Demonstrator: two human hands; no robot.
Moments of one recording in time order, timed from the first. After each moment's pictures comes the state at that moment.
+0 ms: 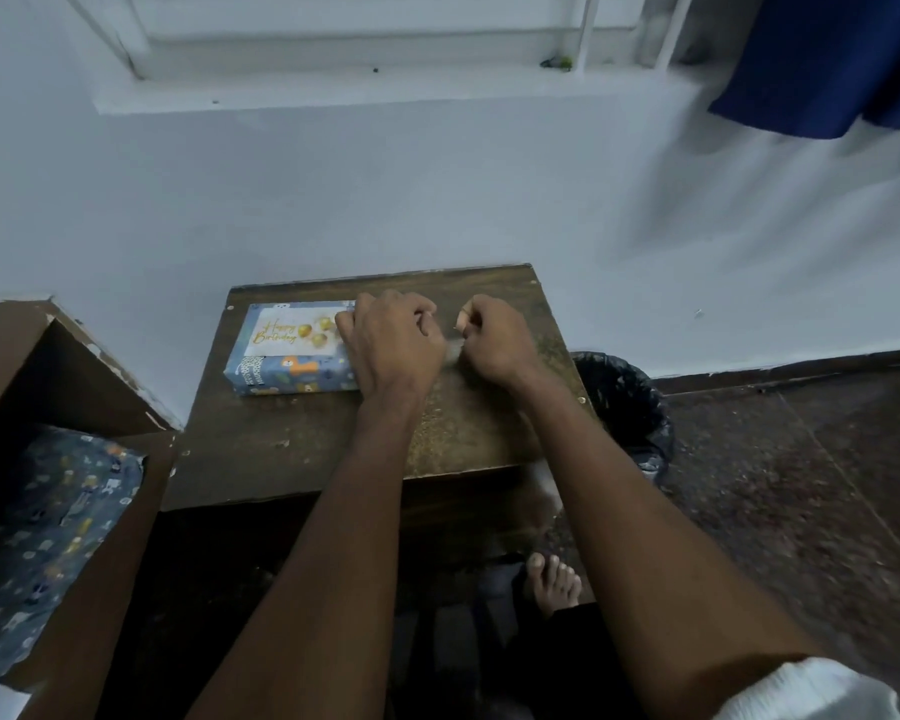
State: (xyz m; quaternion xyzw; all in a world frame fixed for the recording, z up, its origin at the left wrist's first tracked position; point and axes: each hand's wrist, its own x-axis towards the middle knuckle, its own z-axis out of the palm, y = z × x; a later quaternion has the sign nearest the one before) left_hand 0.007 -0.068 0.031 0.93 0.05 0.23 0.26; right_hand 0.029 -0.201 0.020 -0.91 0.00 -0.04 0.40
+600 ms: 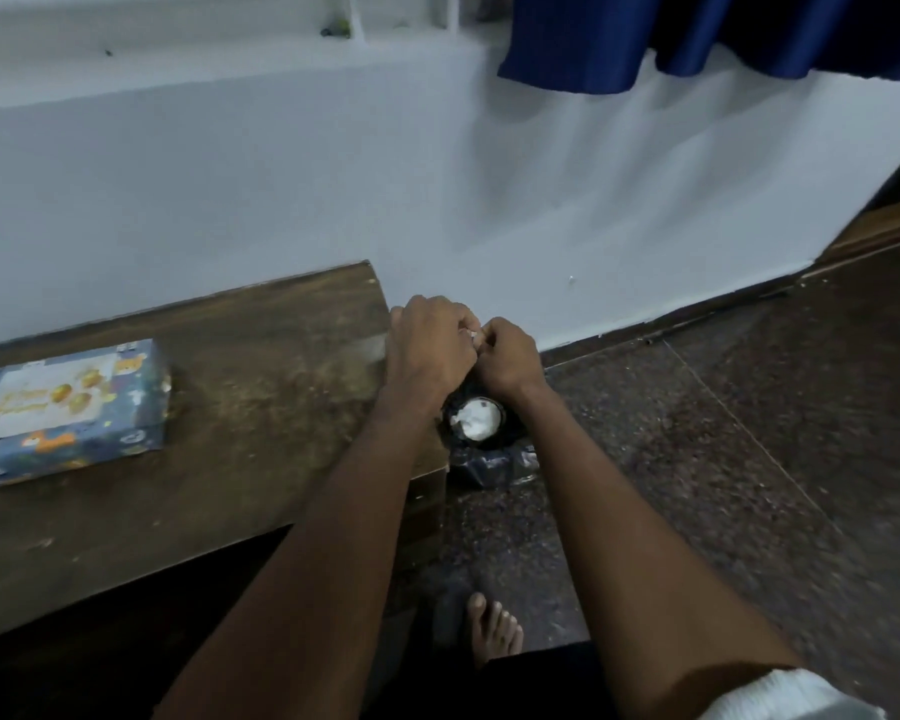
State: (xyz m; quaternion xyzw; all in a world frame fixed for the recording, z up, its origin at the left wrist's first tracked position) left_hand 0.031 -0.277 0.005 0.95 -0.19 0.08 0.24; right_hand 0.010 -0.397 -0.038 -0.88 0.18 -0.05 0.43
